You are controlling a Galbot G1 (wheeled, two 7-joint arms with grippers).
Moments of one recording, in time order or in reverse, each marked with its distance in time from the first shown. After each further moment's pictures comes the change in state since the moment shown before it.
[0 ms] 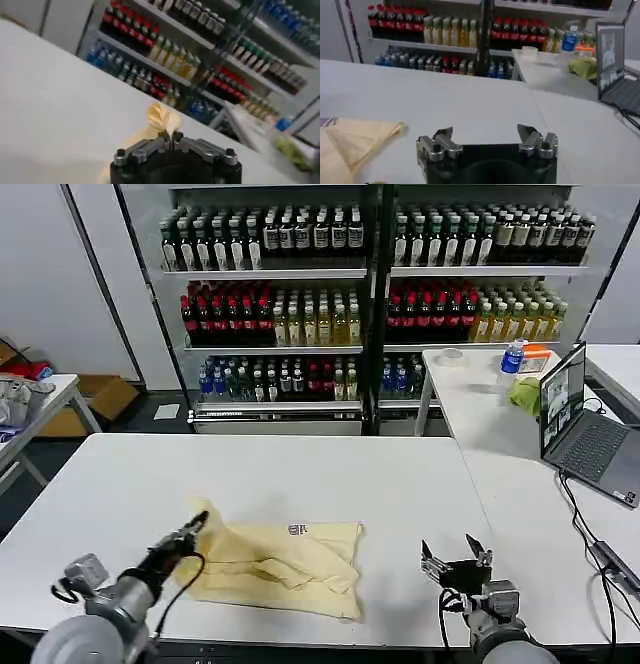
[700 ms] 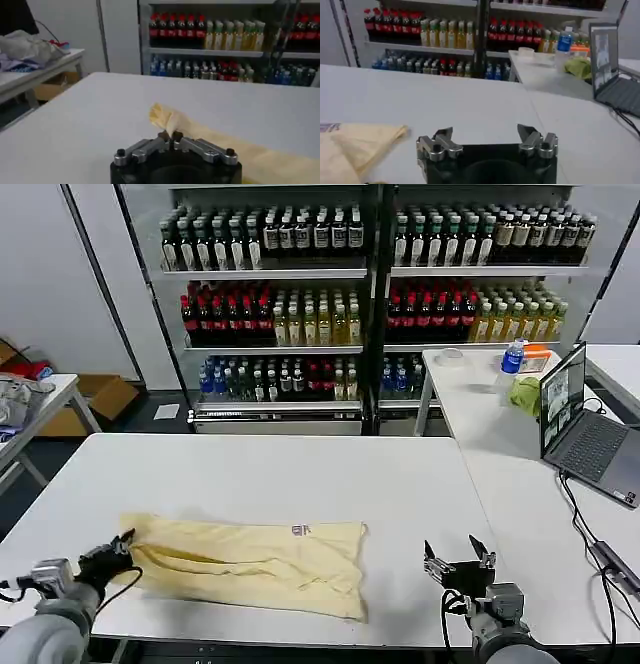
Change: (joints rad) left arm 0.056 0.210 -0.186 0.194 0.378 -0.002 0.092; right arm -0.033 0.032 0.013 0.033 -0.016 -0.001 0.002
